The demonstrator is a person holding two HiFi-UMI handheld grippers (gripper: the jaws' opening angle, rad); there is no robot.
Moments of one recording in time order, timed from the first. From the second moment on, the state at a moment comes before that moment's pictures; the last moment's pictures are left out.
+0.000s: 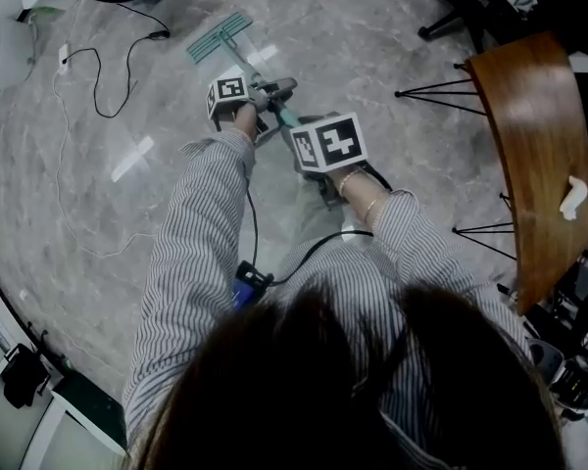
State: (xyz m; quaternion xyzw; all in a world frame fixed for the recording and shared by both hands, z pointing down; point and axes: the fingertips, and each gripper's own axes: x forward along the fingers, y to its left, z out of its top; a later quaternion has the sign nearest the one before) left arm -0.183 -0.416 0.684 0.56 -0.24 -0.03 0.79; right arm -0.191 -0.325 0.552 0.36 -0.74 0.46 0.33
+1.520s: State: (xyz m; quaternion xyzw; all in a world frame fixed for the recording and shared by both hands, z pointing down) left arm 0.092 -0.143 0.688 0.56 -0.23 -0.10 0.79; right arm 0.086 -0.047 0.564 0.36 -0.76 0.41 0.36
